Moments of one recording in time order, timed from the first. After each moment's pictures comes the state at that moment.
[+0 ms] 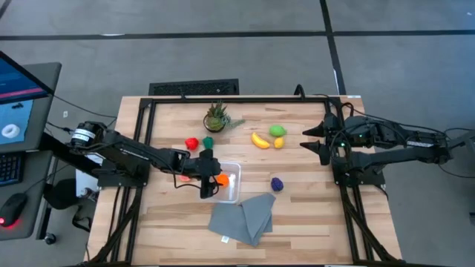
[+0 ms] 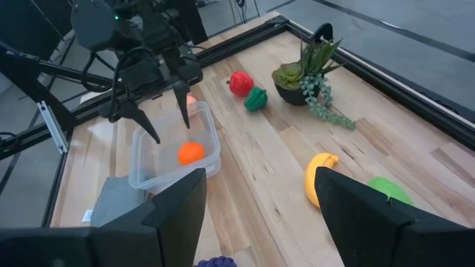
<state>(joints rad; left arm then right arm) -0.16 1.46 0.77 -0.12 -0.12 -0.19 -0.03 0.58 0.78 -0.65 0.13 0.33</state>
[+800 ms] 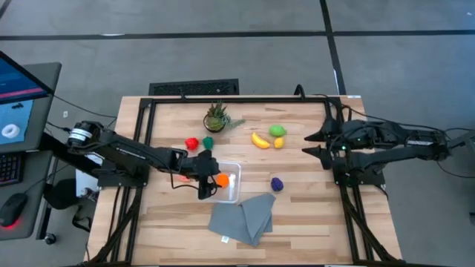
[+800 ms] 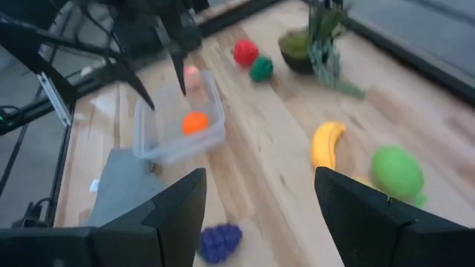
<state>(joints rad) -0.16 1.41 0.77 -0.14 -0.06 -0.24 0.03 0.57 0.78 -0.76 0.13 0.39</state>
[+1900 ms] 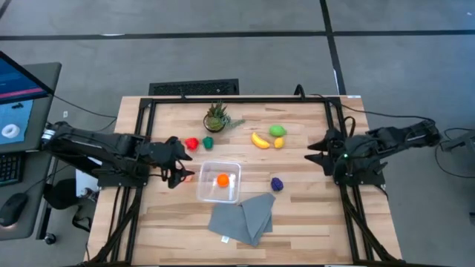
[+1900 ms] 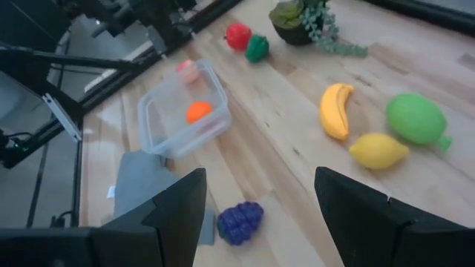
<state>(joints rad) -0.19 0.88 0.77 -0.64 -0.16 -0.43 0.31 0.50 0.68 -0.78 0.38 0.72</state>
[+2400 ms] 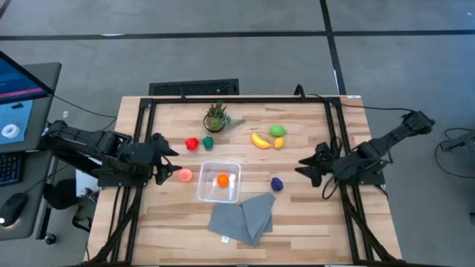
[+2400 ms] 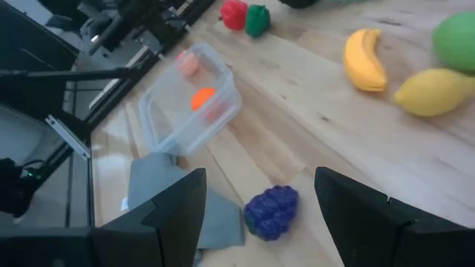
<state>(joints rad) -0.28 0.69 0.77 -0.83 -0.31 -0.56 0.54 0.63 0.47 -0.49 0.58 1.04</state>
